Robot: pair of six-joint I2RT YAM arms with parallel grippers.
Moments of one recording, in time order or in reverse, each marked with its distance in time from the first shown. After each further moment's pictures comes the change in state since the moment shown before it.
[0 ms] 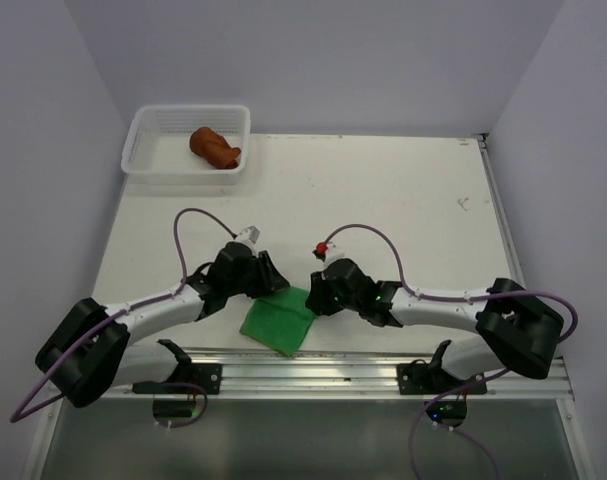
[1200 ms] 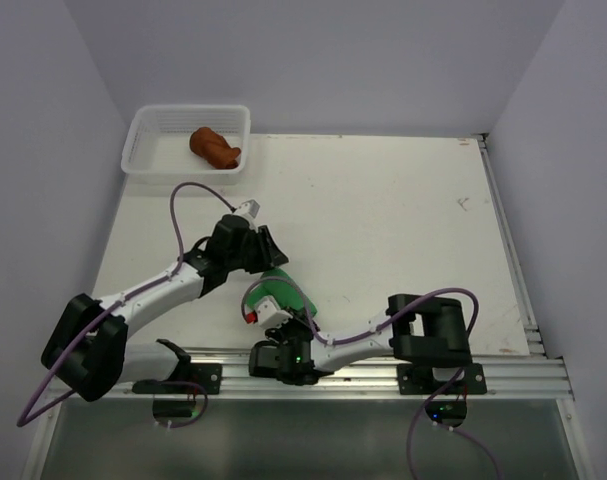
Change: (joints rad) left arm 0.098 0.061 0.253 -0.174 0.028 0.131; right arm 0.558 0.452 0.418 -0.441 1.067 -0.061
